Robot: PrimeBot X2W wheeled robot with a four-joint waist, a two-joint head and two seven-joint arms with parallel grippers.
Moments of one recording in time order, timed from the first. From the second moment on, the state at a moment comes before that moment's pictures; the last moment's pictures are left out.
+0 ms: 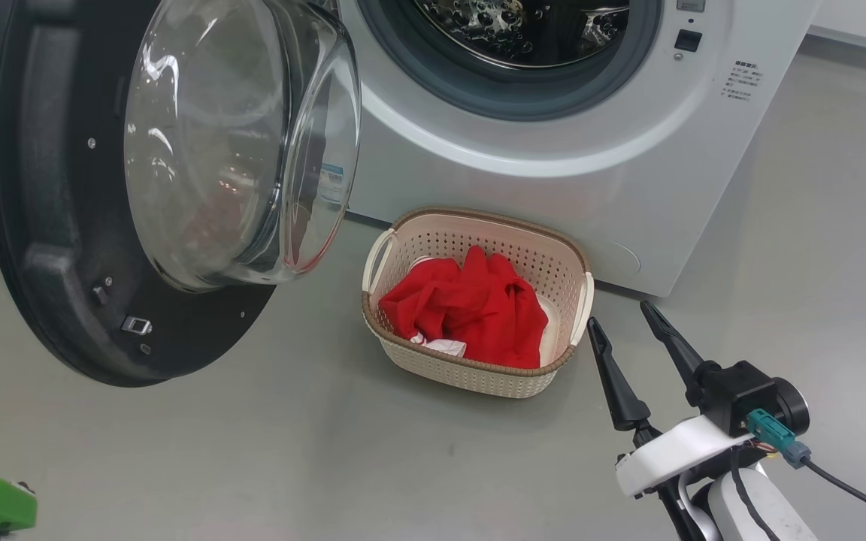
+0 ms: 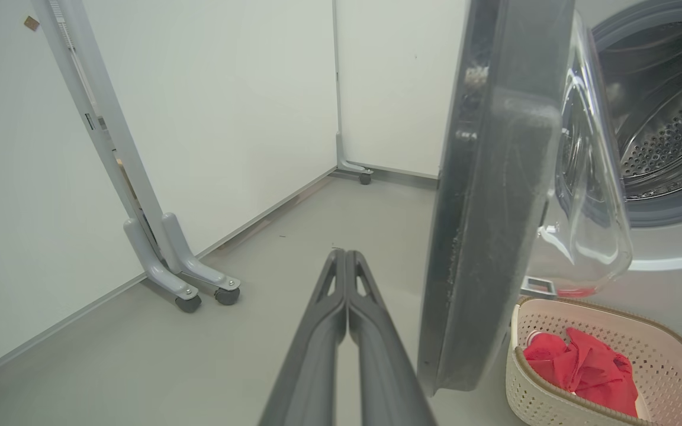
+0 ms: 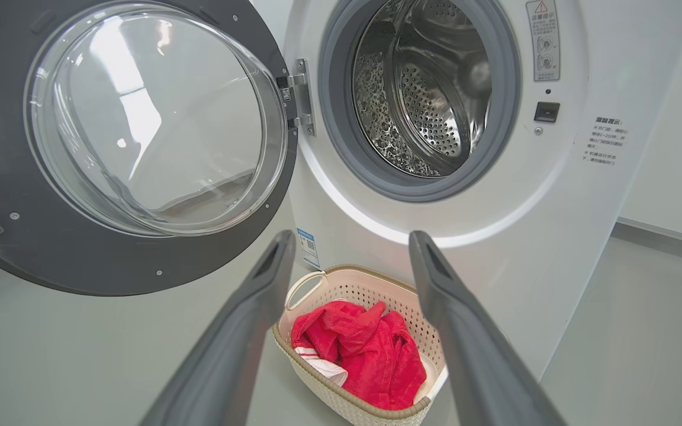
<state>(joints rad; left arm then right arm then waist) -0.06 0.33 0.10 0.32 -0.52 -0.13 -0.25 -0.09 -0.07 0.28 0.21 0.24 0.08 -0.24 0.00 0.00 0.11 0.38</state>
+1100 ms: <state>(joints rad) -0.27 0.34 0.27 0.40 -1.02 -0.13 0.08 -0.09 -0.07 0.30 0.21 0.23 0.08 -0.24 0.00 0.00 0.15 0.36</state>
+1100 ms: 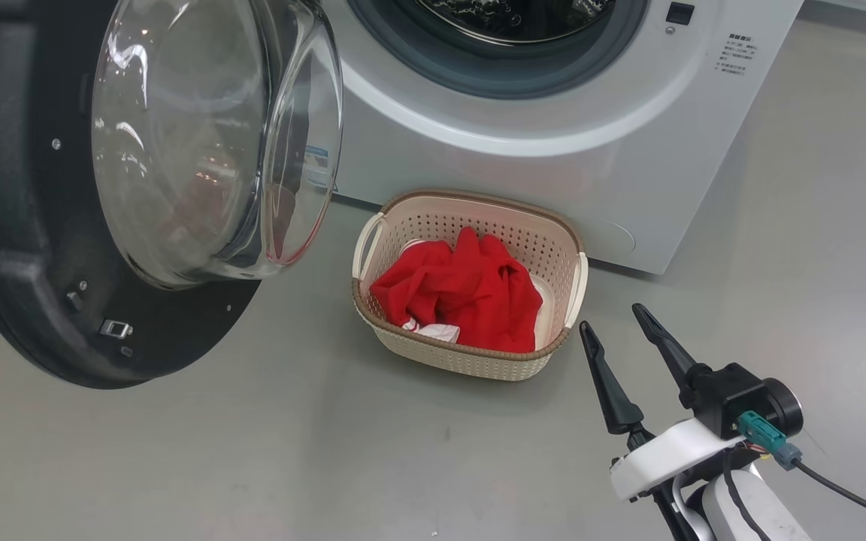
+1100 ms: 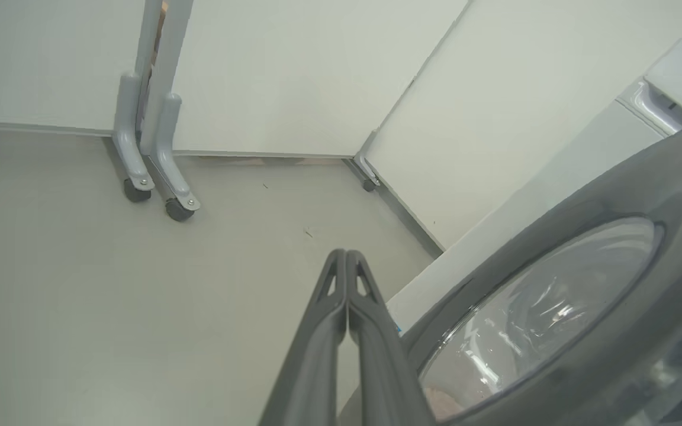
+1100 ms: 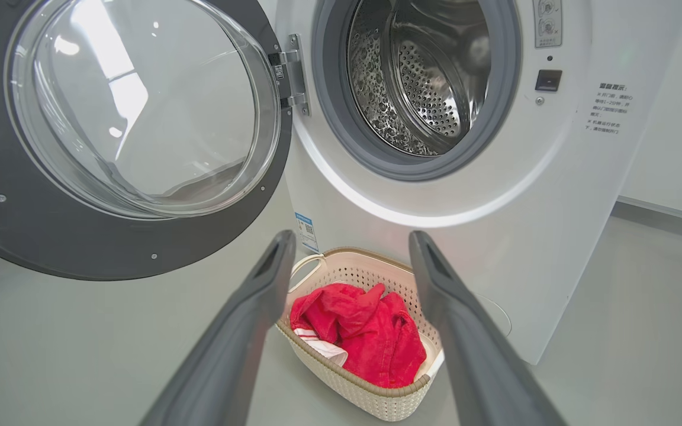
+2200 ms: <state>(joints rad) -0.46 0.21 0.41 0.46 -1.52 0.10 0.56 -0.09 -0.07 0.29 0.21 0.22 0.07 -0.24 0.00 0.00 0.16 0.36</state>
